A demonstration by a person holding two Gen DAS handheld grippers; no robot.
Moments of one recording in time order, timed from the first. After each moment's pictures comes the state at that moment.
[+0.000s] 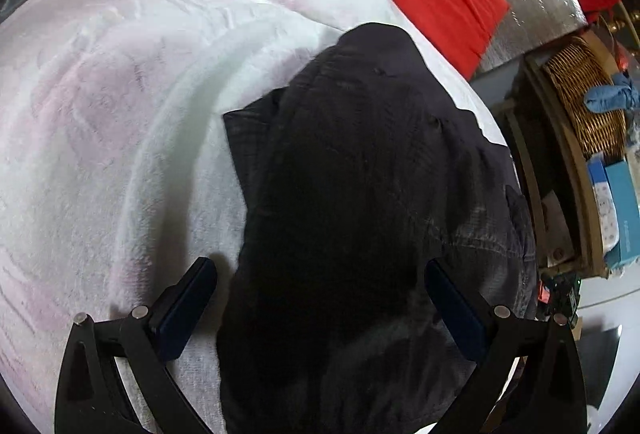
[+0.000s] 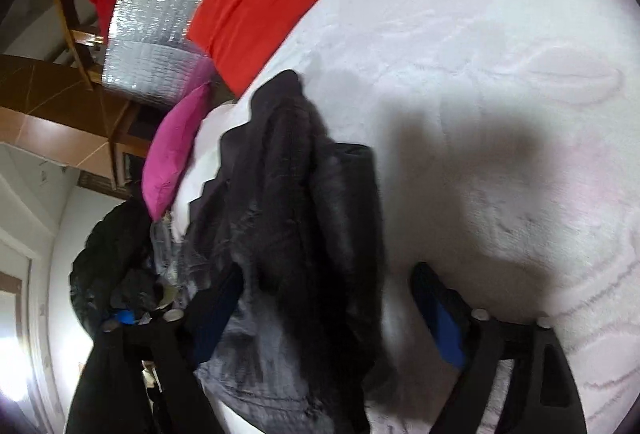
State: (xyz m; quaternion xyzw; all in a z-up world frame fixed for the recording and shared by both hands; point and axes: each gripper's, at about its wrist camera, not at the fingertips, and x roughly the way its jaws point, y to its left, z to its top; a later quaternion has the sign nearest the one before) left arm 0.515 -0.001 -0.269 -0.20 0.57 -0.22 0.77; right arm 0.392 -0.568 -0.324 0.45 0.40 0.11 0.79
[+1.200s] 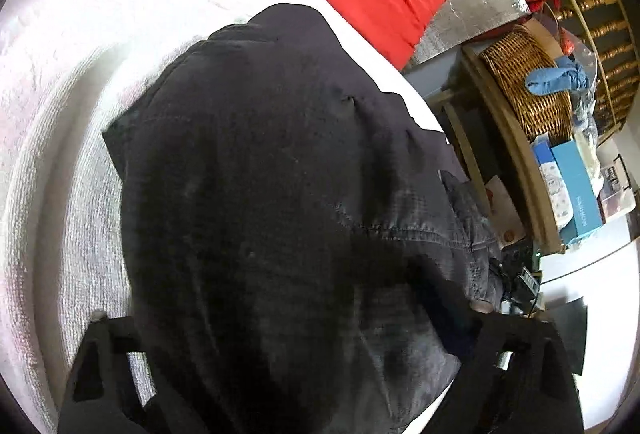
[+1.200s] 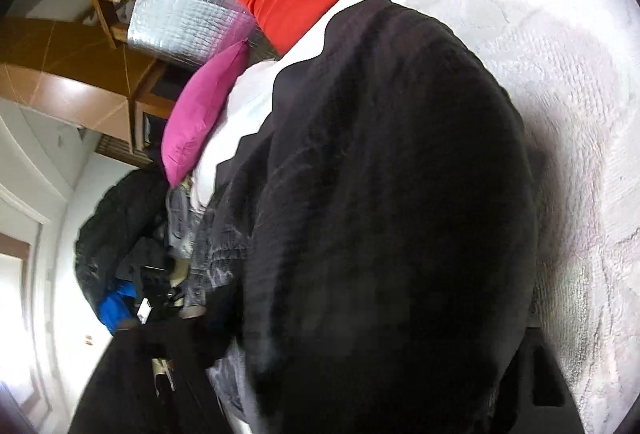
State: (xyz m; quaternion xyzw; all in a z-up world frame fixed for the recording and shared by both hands) left arm 0.507 -0.040 -0.269 -0.23 0.53 -0.32 0.75; right arm 0.451 -0.472 -0.318 0.42 0.41 0.17 0.79
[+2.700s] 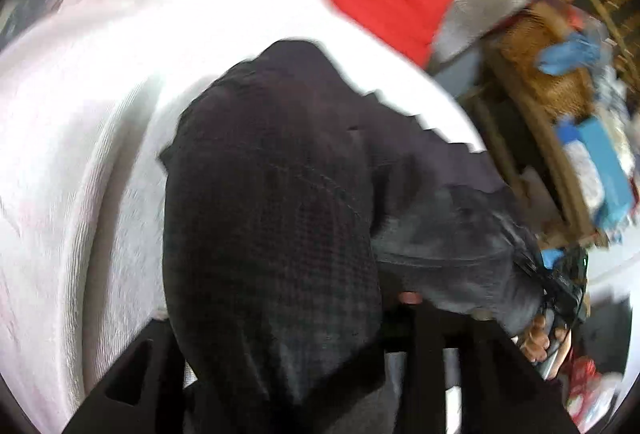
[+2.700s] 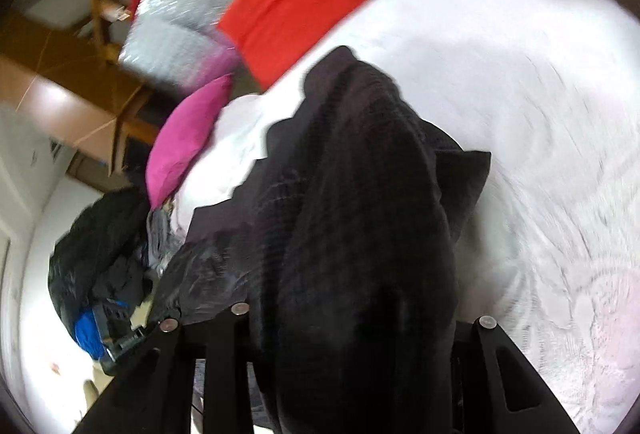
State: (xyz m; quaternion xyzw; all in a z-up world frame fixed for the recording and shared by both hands) left arm 0.443 -0.040 -0.233 -0.18 0.54 -0.23 0.79; right arm 0.379 -0.491 -0.297 0.43 0.38 0.08 0.82
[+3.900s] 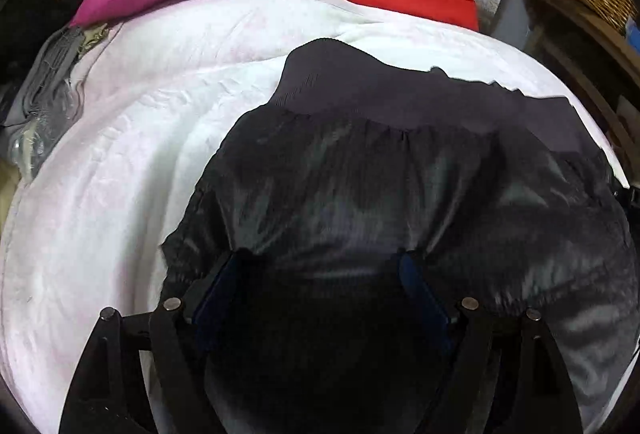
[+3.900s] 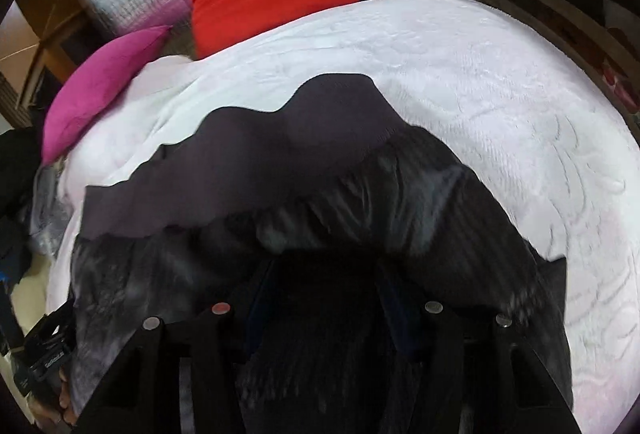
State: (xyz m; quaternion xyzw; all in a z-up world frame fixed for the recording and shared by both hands) left arm 0.476 -0.112 -0.250 0.05 0.48 -0.12 0.87; right arm 0.474 -0.445 -0.292 0.21 0.45 -0.06 0.87
